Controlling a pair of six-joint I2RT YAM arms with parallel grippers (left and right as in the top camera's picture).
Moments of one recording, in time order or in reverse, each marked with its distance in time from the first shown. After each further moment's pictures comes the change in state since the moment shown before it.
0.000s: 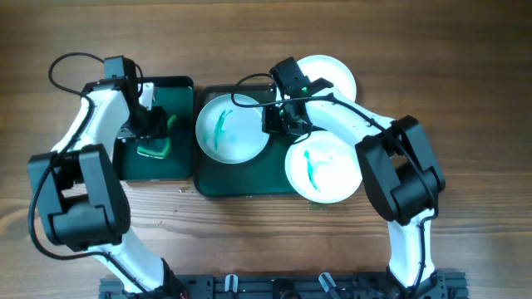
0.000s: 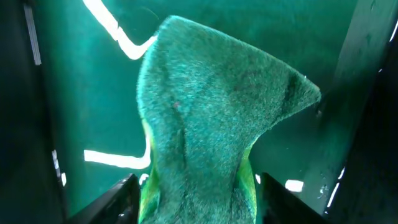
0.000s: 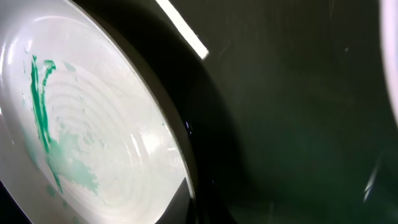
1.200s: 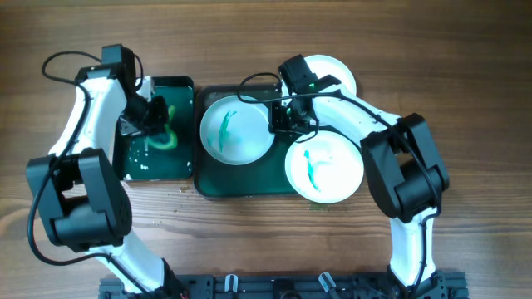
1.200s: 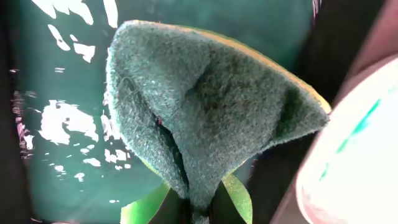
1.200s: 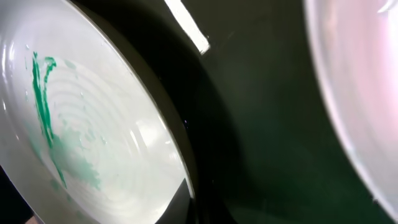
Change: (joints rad) left arm -0.019 -0.012 0.132 -0.209 0.104 -0.176; right arm -0.041 0.000 0.000 -0.041 -0.061 -0.064
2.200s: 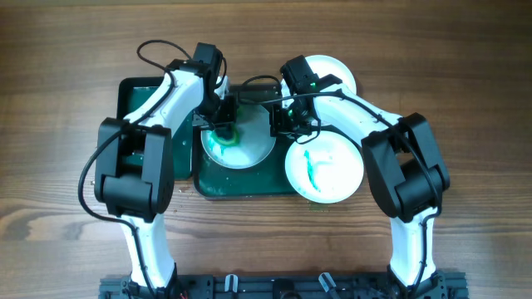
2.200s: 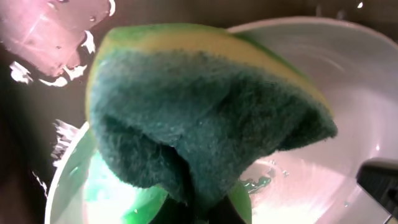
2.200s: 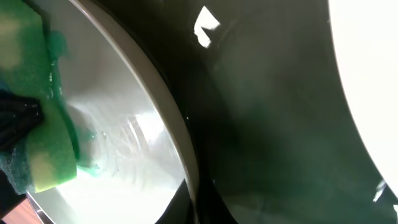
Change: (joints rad) left arm -0.360 0.206 0.090 0.121 0.077 -0.106; right arm -0.006 0.000 0.000 -0.039 -0.026 -0.060
